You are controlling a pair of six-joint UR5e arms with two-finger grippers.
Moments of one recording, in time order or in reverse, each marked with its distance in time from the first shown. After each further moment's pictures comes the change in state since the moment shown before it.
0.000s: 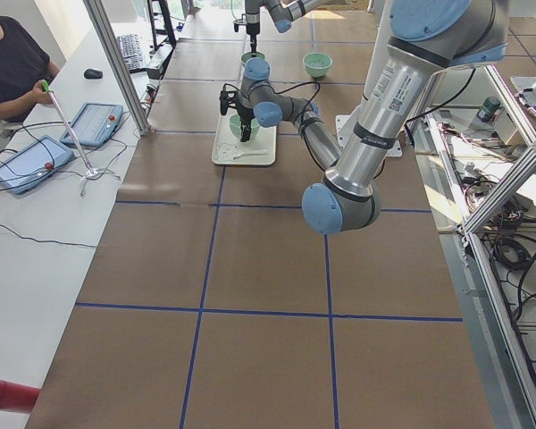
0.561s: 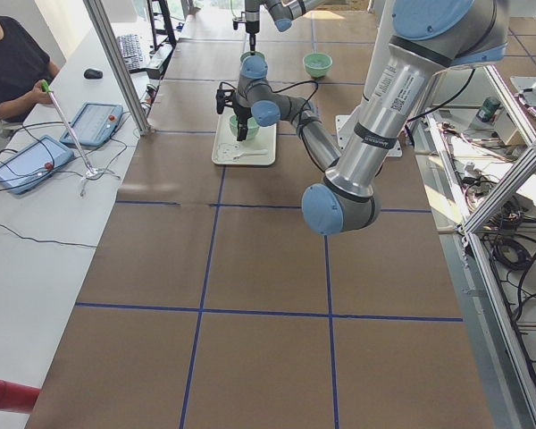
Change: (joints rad) left arm -0.072 0.054 -0.052 0.001 -0.012 0.096; right arm -0.017 0.039 0.143 -0.007 0.034 0.213
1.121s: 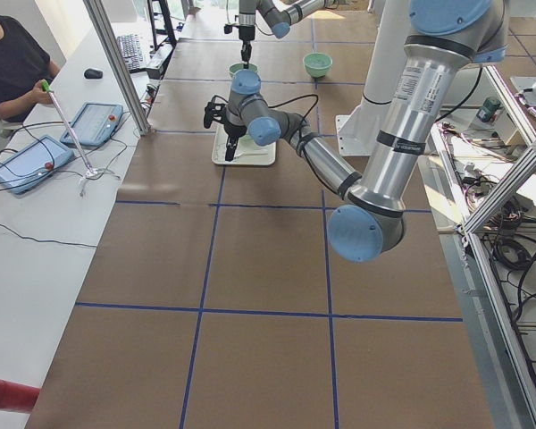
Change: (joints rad) left arm -0.230 0.239 -0.060 -0.012 -0.171 0.420; right arm -0.241 0.321 0.046 0.000 -0.051 0.554
